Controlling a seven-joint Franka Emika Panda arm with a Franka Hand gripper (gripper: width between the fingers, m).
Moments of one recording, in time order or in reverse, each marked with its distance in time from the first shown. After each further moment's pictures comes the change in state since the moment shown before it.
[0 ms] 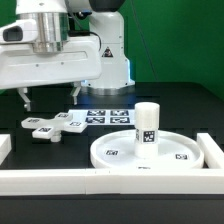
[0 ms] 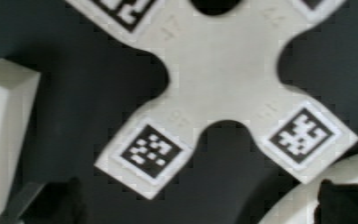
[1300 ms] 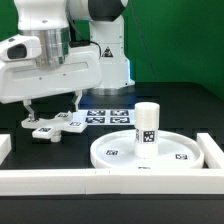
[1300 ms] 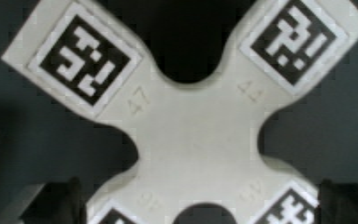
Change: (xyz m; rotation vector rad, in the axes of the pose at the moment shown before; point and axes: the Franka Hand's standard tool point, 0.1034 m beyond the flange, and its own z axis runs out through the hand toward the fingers) arm -0.024 -0.005 0.028 0.035 -0.067 -0.042
